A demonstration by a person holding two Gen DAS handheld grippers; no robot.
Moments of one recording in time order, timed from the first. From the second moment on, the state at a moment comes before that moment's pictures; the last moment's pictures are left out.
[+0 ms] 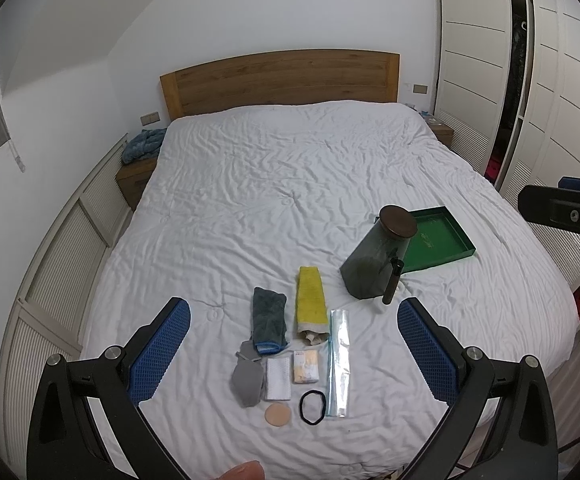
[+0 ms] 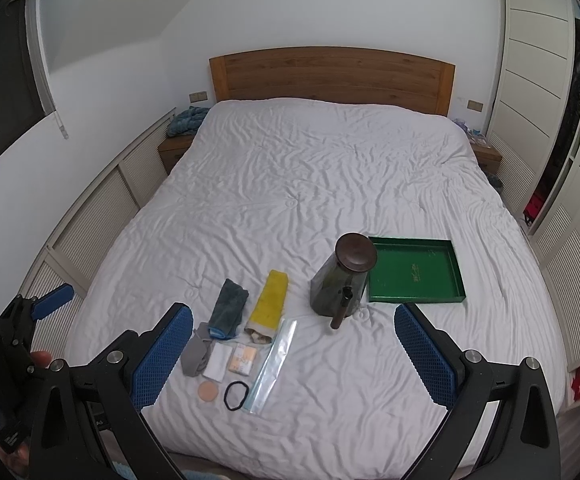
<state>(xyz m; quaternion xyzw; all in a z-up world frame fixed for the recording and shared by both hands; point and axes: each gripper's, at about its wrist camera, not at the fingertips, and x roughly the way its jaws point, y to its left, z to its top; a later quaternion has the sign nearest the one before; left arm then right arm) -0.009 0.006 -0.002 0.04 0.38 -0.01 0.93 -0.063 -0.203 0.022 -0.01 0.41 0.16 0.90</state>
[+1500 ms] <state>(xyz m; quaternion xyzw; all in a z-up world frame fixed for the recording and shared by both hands) -0.010 0.005 -0.001 0.04 0.38 -0.02 0.92 -0.066 -0.201 0.017 -0.02 0.41 0.15 0.90</state>
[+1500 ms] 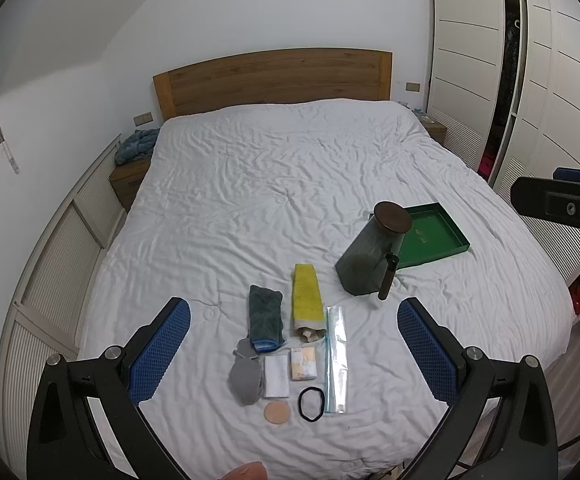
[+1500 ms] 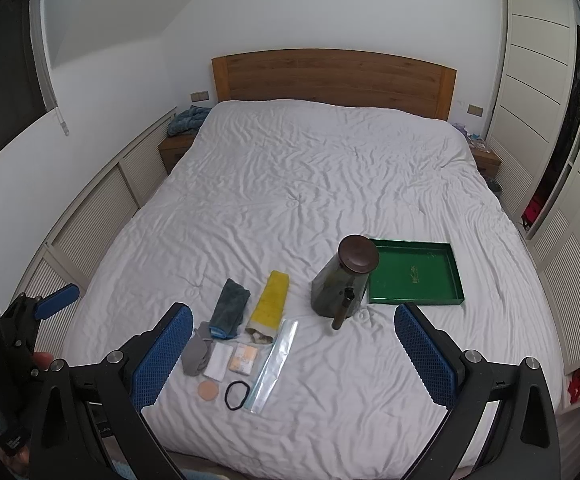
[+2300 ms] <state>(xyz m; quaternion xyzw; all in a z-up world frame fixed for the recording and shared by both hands) -0.006 0.007 -0.008 0.04 0.39 -0.03 0.92 -0.060 -0.186 0.016 -0.02 0.42 0.15 0.89</state>
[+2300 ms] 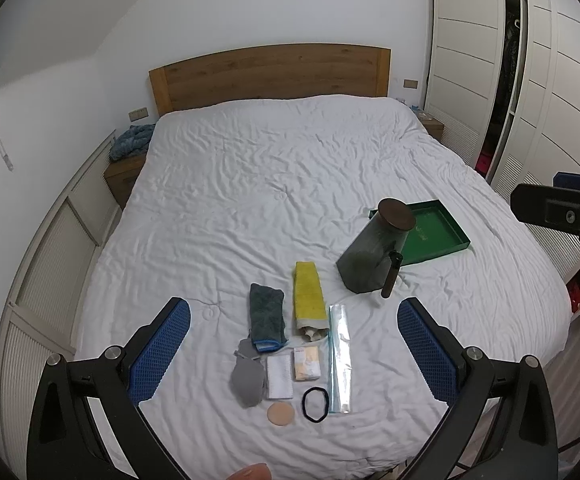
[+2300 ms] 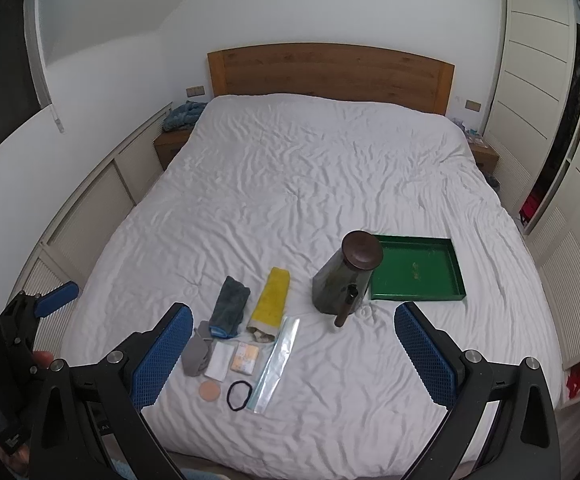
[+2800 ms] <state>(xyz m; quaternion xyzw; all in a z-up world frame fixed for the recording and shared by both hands) 0.082 0.073 -0.122 0.02 0.48 -0.02 0.88 0.023 -0.129 -0.095 -0.05 0.48 0.16 0.86</state>
